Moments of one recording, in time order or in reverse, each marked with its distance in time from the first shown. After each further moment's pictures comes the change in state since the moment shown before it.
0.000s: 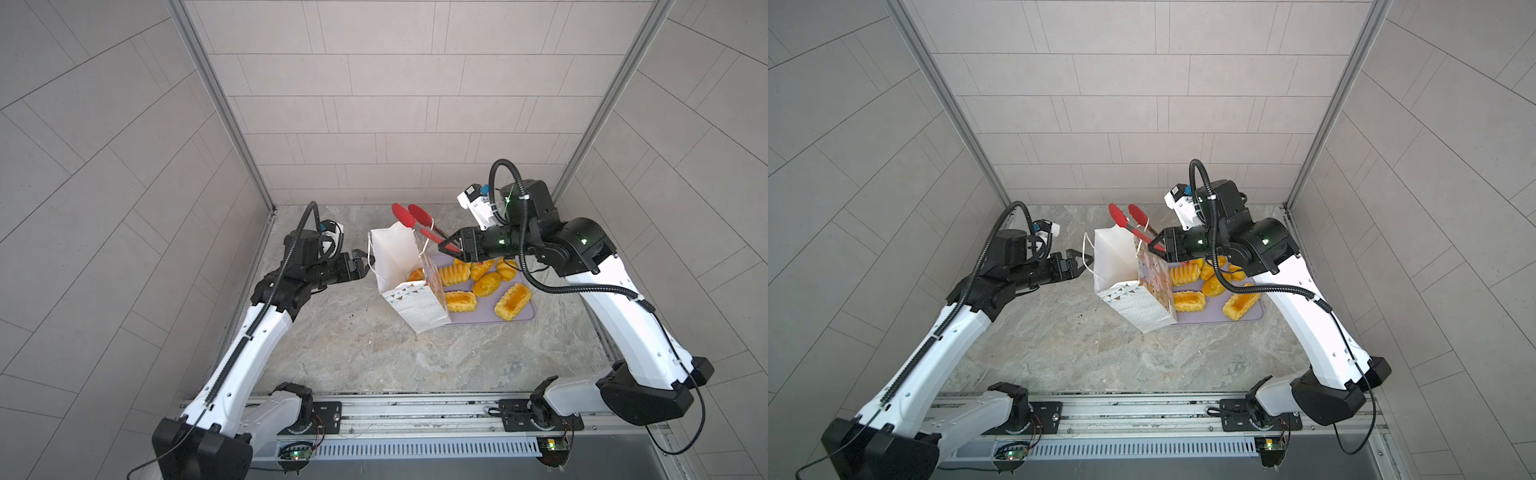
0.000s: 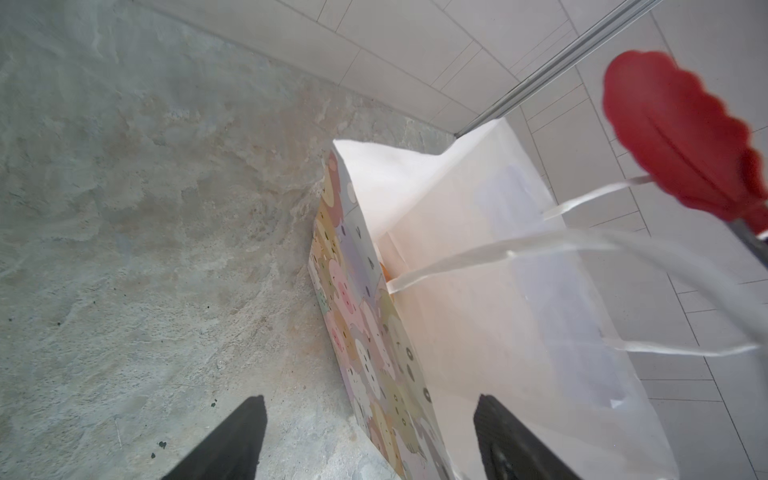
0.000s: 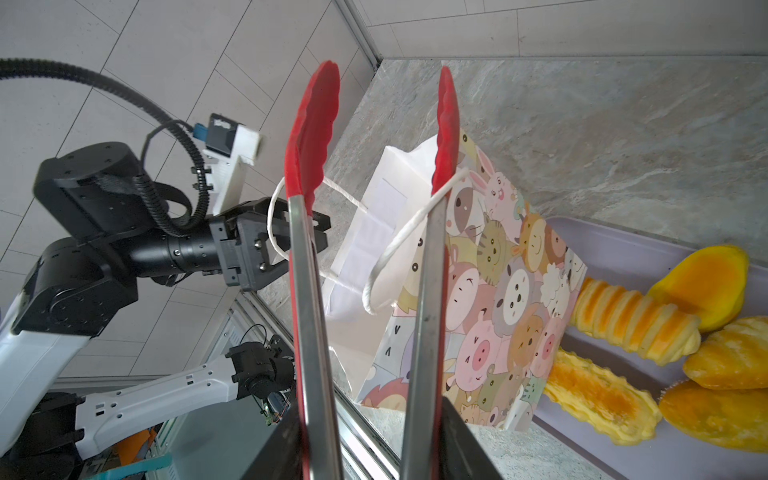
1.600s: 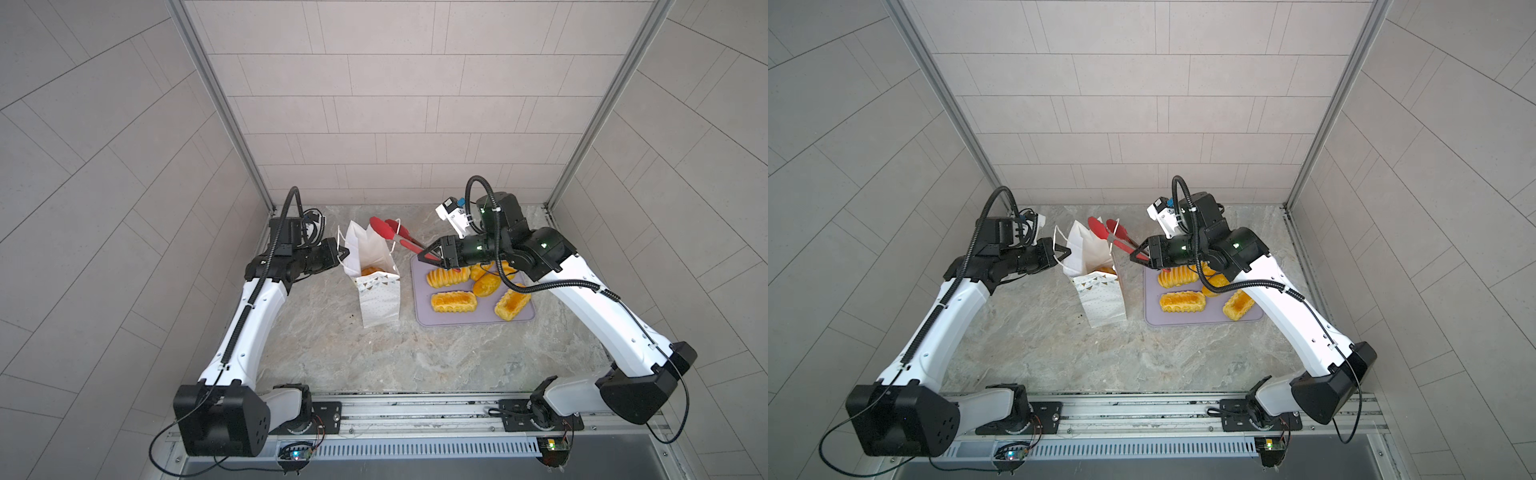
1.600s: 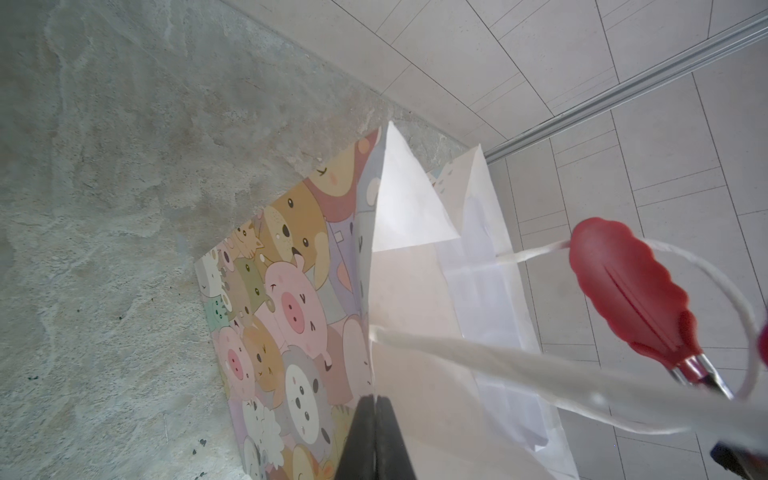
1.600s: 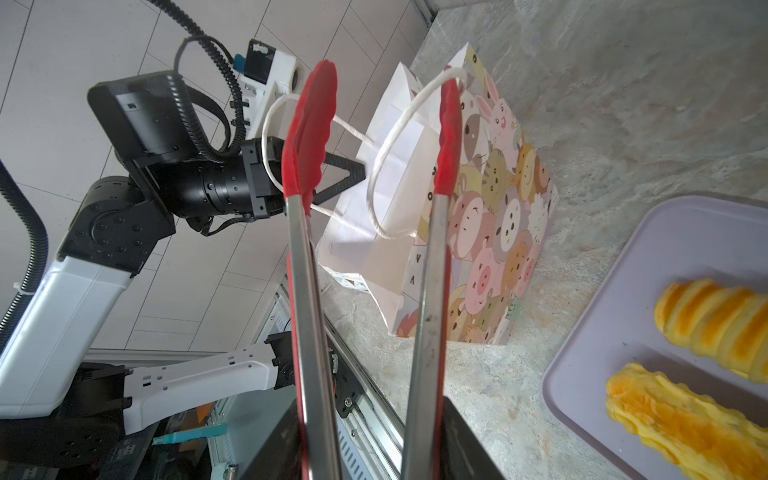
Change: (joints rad) left arm 0.214 0.136 0.107 -0.075 0.126 0.047; right arm 0.023 0.003 -0.244 0.275 -0.170 0.087
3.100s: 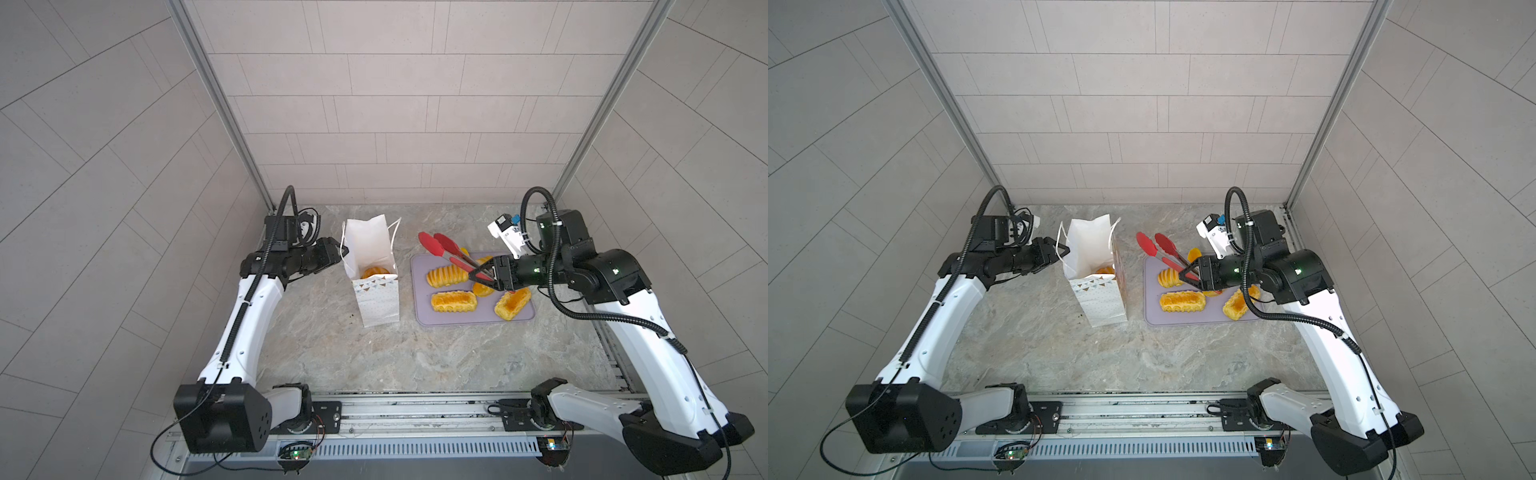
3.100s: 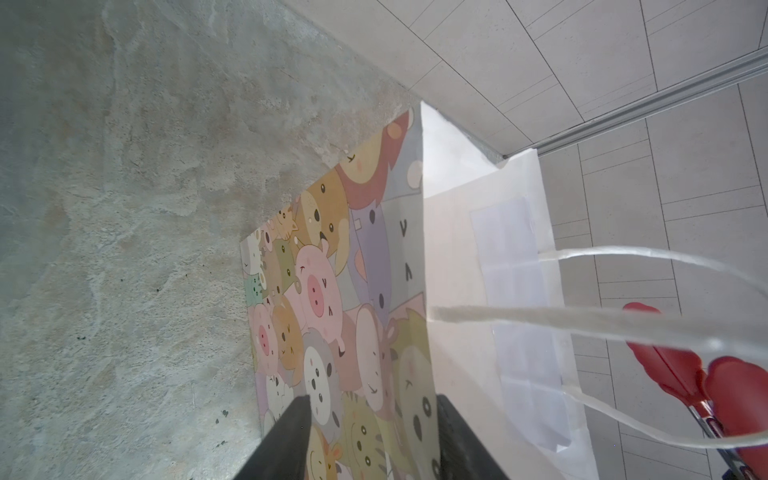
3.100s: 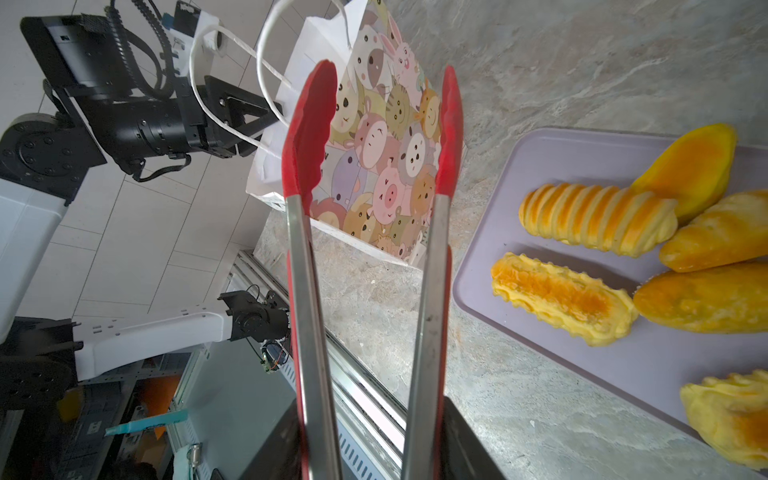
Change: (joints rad) left arm 0.036 -0.004 0.048 -0.112 -0.033 0.011; right arm -0.233 -0.262 -0.087 -0.359 -0.015 -0.220
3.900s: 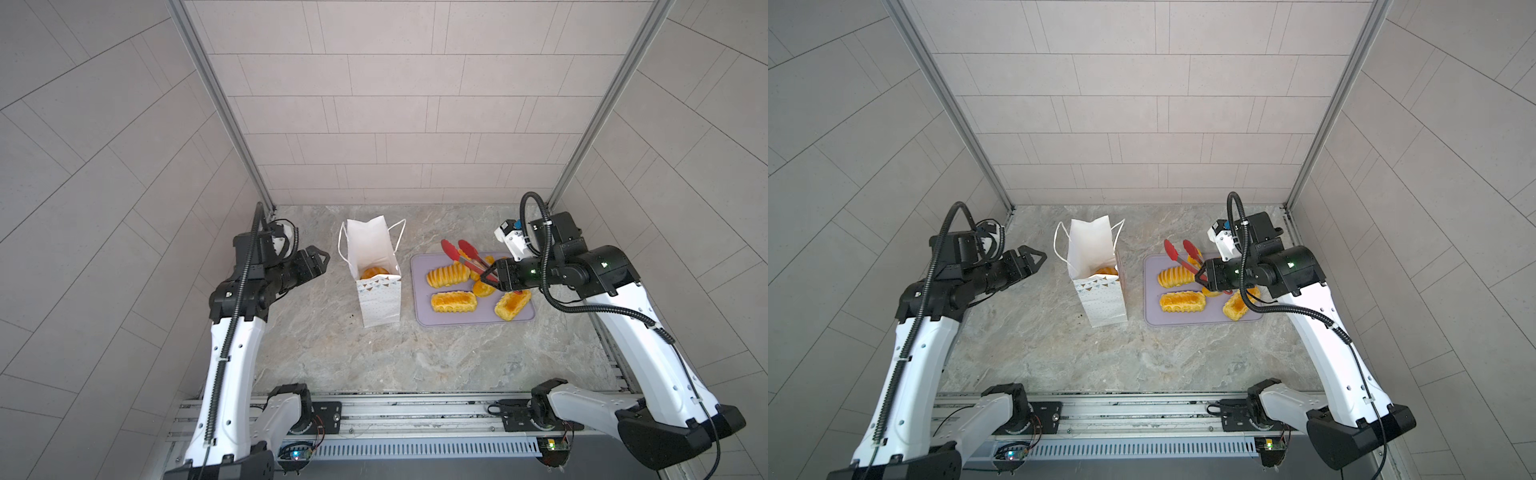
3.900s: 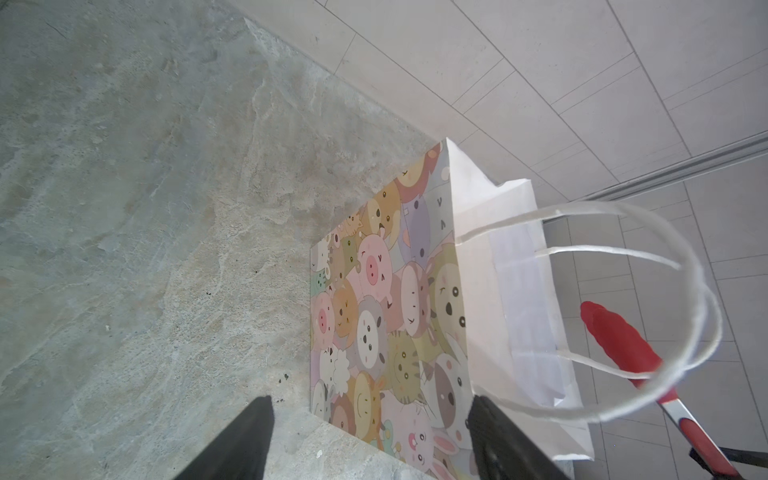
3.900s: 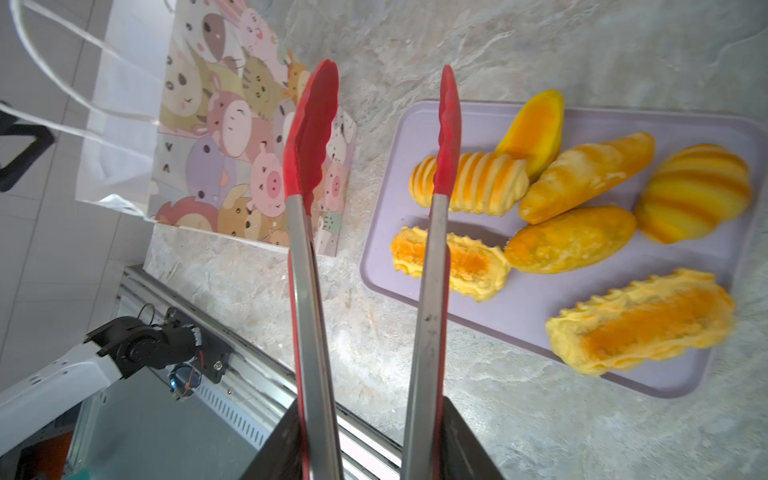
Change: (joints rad) left arm 0.078 -0.269 0.001 -0.166 -0.153 -0.003; right arm -0.055 0.030 -0.040 -0.064 0.257 -0.050
